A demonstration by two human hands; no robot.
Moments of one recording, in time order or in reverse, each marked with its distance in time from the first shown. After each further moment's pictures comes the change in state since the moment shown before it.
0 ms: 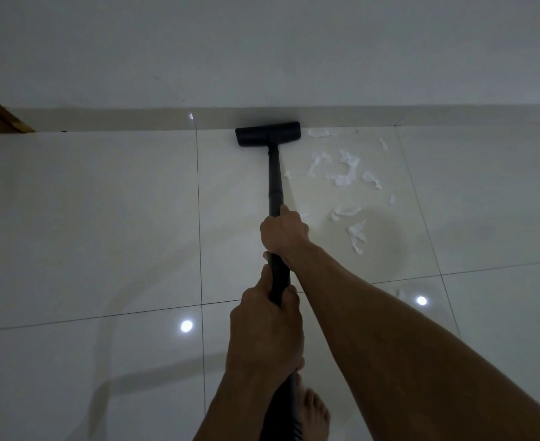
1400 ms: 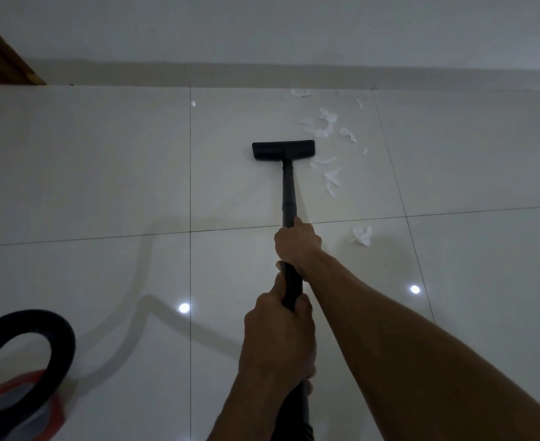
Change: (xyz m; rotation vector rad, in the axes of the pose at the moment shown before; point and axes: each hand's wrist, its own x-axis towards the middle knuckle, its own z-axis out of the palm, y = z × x) left_hand -0.210 -0.112 0.086 0.108 -0.052 -0.039; right_hand -0.185 0.181 0.013 0.095 -0.015 0.088
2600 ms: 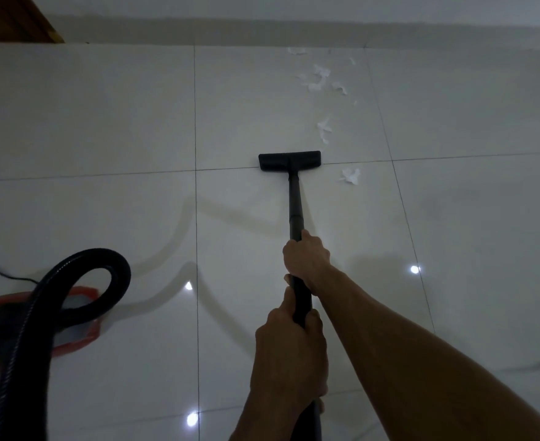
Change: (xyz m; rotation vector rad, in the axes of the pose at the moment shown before) left_hand -0.175 -0.149 0.083 0.191 0.007 0.033; right_hand -0.168 0.189 0.062 -0.071 -0.005 0.046
